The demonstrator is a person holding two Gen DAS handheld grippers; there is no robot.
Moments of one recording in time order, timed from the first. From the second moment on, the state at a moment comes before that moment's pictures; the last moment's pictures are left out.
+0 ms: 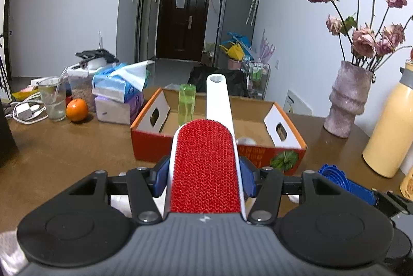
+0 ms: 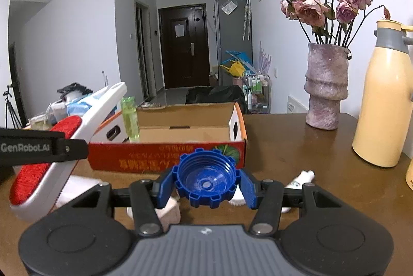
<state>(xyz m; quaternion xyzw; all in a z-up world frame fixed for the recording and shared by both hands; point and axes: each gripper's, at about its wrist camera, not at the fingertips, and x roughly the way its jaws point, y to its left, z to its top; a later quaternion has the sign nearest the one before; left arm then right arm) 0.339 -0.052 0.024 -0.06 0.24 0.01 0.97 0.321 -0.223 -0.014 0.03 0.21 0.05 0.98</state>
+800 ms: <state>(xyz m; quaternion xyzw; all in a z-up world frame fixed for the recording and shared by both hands) 0.448 -0.076 0.026 -0.06 0.20 0.02 0.98 0.427 -0.223 -0.002 0.02 0.19 0.04 0.98</state>
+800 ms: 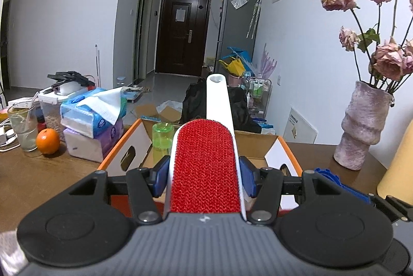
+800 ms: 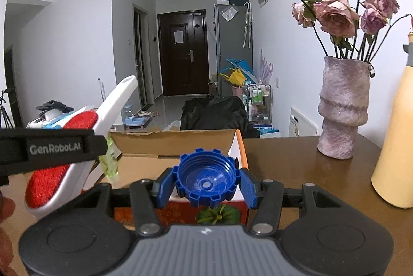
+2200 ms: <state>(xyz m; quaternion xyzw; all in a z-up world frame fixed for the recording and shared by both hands) 0.552 -0.078 0.003 0.02 0.18 0.05 0.98 0.547 -0.219 -0.024 0.01 0.23 0.04 0.97</state>
